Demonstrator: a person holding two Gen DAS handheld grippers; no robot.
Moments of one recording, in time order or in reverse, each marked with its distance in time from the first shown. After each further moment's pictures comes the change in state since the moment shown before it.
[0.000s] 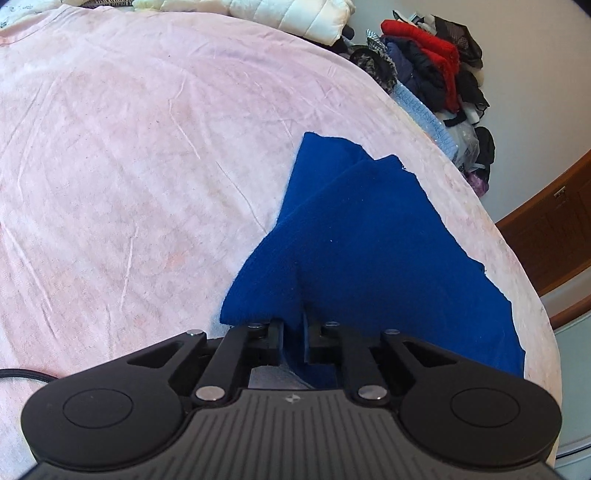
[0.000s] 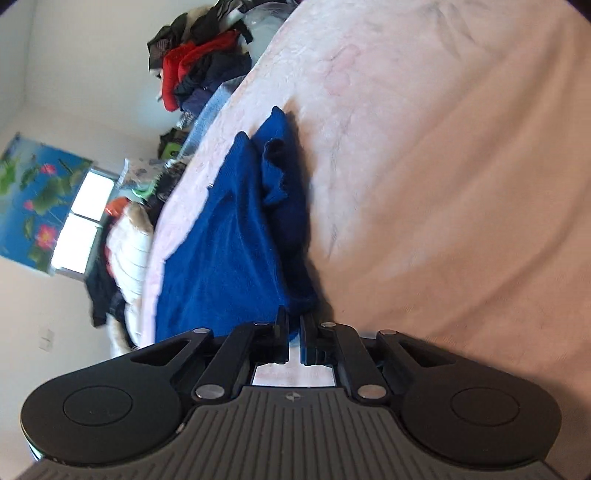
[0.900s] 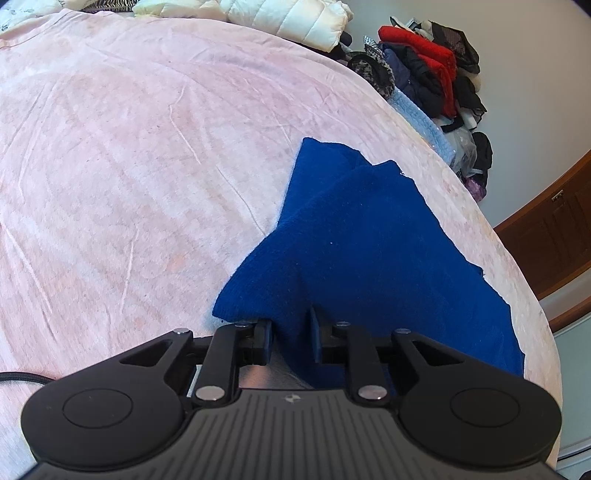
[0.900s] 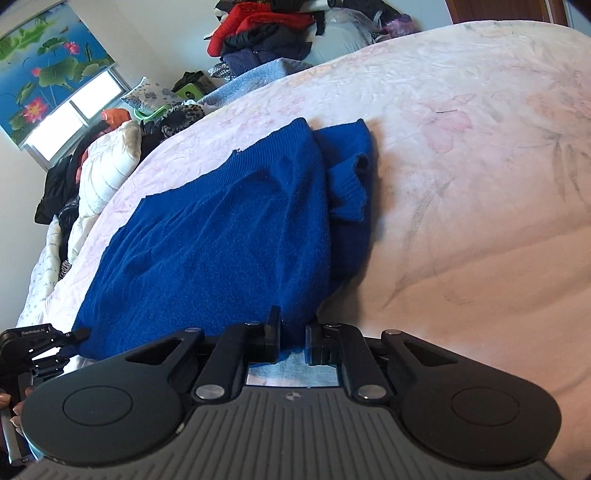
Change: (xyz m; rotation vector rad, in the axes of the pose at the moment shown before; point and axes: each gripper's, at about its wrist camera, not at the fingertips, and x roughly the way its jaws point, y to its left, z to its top) left arm 0.001 0.004 -0.002 0.003 -0.016 -0.010; right arm 0.032 0.068 -0.008 -0.494 0.016 -0.212
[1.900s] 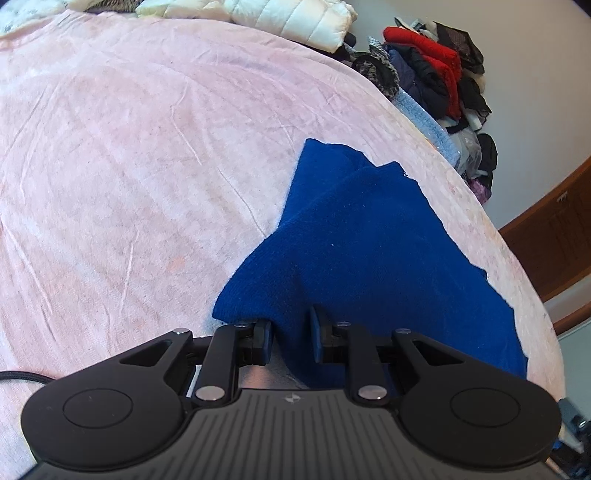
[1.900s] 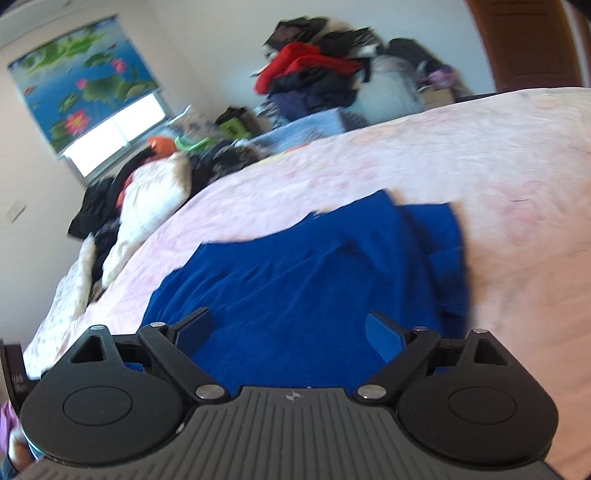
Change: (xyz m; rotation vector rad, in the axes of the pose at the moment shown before) left arm 0.001 0.001 0.003 -0.045 0.005 0.007; right arm 0.002 0.070 0.030 -0.119 -0.124 0.097
